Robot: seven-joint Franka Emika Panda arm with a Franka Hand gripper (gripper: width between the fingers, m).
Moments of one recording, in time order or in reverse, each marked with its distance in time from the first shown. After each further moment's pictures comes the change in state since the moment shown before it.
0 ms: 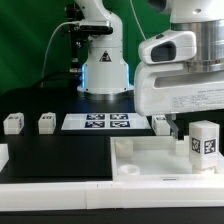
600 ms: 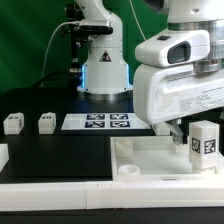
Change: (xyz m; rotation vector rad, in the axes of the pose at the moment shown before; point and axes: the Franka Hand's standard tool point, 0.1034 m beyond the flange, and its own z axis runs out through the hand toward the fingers) arm 0.001 0.005 0.000 -0.010 0.000 -0.365
